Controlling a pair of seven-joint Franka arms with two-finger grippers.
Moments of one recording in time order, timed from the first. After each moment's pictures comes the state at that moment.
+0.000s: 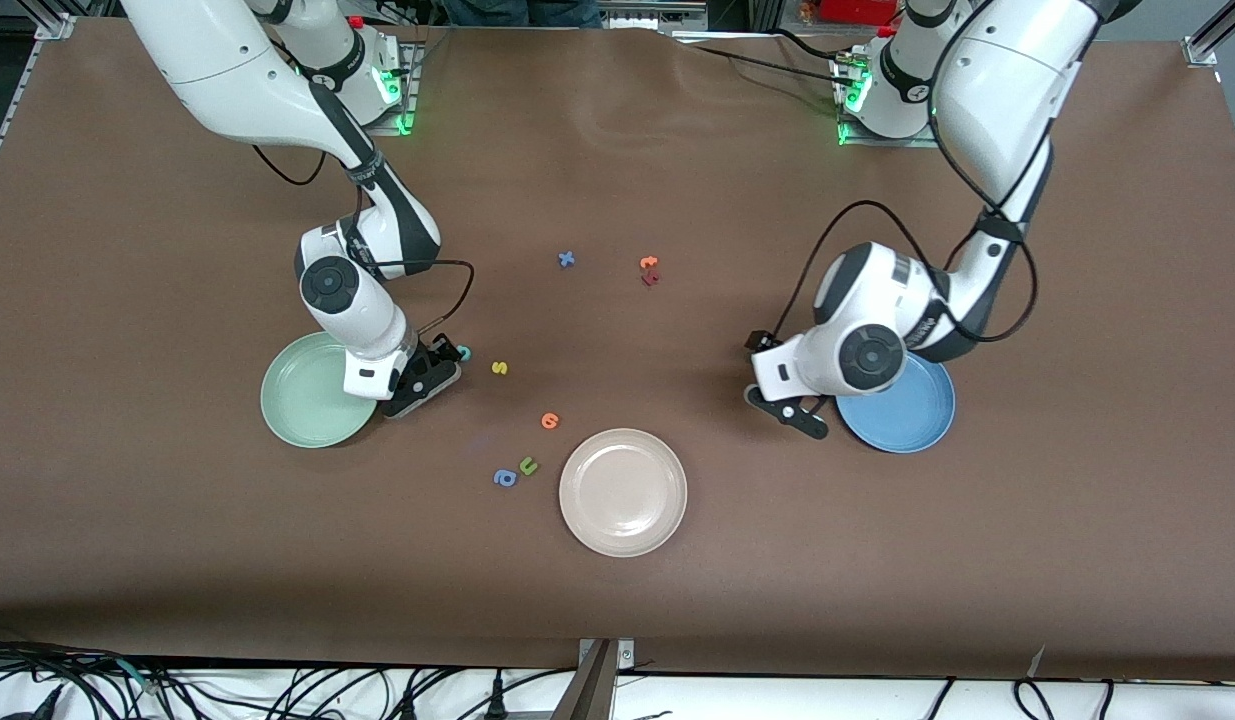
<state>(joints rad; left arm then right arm) -0.21 0.64 -0.23 -1.69 -0.02 2.06 0.06 0.22 0.58 0.11 -2.03 -0.11 2.73 -0.25</state>
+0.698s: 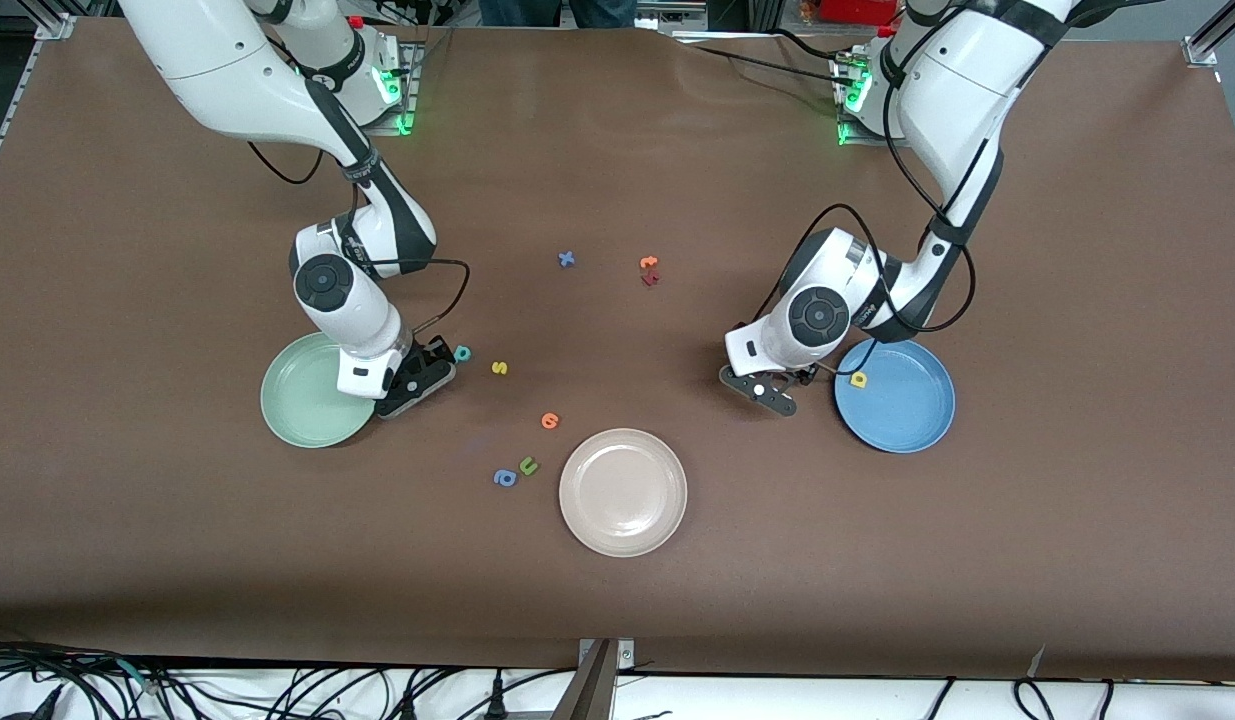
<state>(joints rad) -0.25 0.65 -0.22 -1.86 0.09 2.33 0.00 0.22 0.57 0.10 -2.05 -0.11 2.73 -0.25</state>
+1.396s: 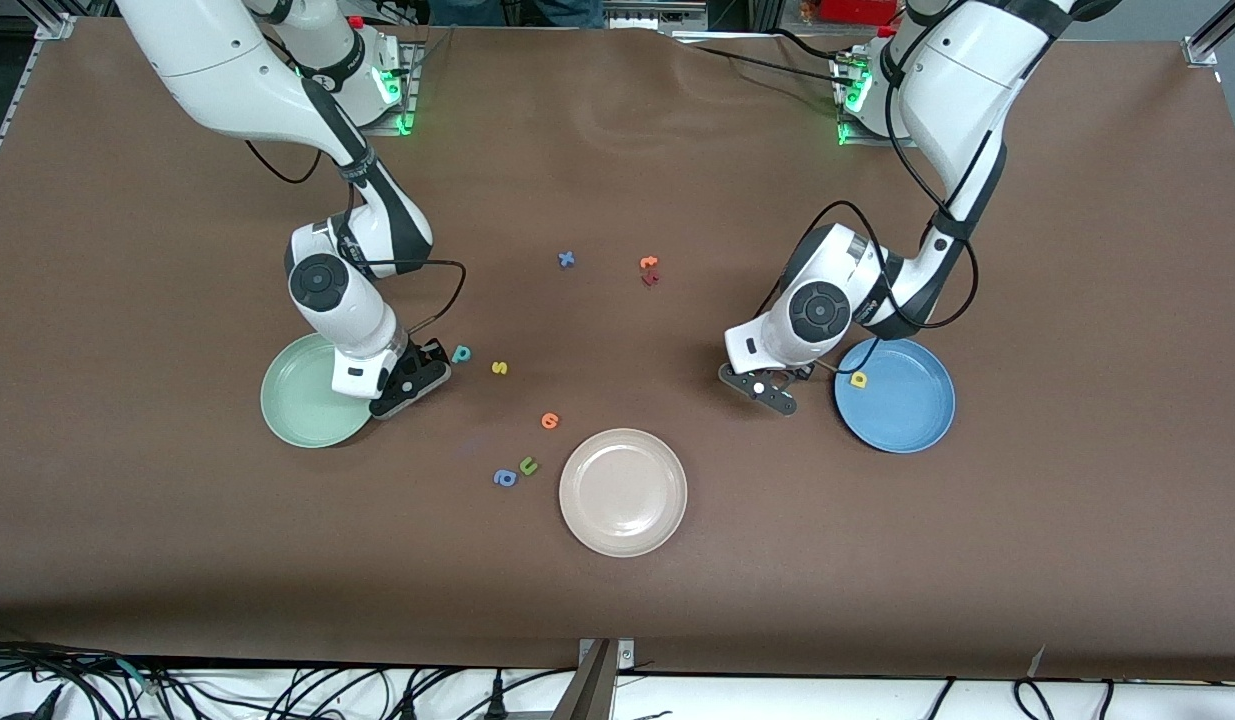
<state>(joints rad) -0.25 0.63 -0.23 -1.87 0.10 2.33 0.00 0.21 0.55 0.10 -2.05 -0.11 2.70 -0.25</state>
